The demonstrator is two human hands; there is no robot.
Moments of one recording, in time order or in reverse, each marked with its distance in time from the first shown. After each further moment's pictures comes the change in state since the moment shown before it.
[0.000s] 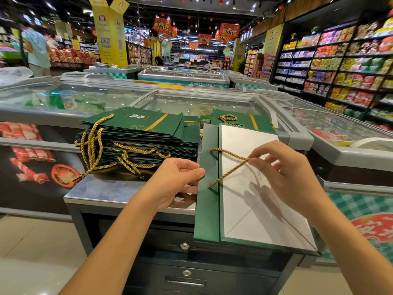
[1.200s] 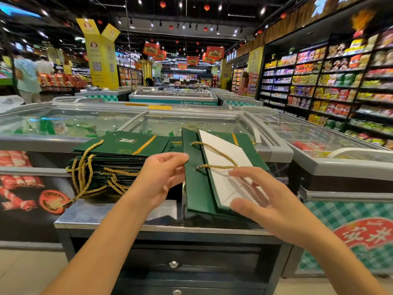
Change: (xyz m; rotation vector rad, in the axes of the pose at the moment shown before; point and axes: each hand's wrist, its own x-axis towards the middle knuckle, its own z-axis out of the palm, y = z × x) left_hand -0.007 0.053 0.017 -0.237 0.109 0.125; right_hand -0.034 -0.037 -0.041 0.087 -0.264 0.081
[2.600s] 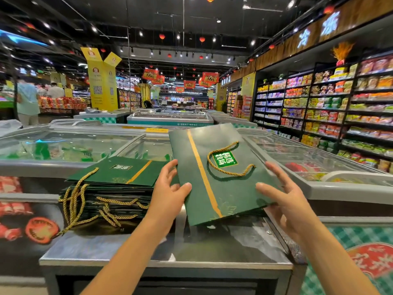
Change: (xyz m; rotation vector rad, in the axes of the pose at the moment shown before) left_hand 0.026 -0.019 0.025 0.112 0.026 0.308; right_hand 0.043 0.051 -0.032 0.967 0.419 0.305
